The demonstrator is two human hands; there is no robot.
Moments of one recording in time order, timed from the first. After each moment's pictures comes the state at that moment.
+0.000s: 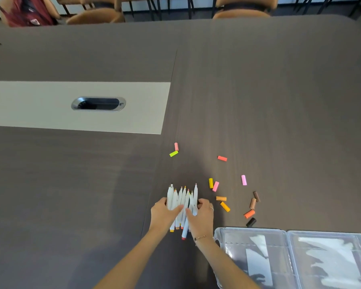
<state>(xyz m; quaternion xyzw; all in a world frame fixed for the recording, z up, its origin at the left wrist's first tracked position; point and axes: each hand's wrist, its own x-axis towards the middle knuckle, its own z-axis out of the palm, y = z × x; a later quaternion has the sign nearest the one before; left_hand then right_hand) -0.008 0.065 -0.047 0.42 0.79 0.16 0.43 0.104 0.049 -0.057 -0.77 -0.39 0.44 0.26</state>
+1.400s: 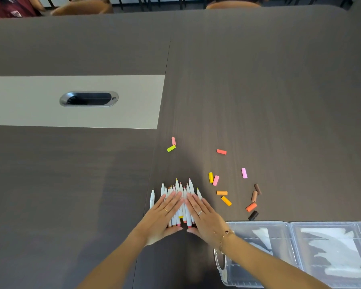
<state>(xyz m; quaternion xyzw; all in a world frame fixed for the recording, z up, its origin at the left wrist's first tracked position) -0.062 0.053 -0.081 0.90 0.42 -0.10 0.12 0.150 0.032 -0.091 -0.48 -0.87 0.14 0.01</state>
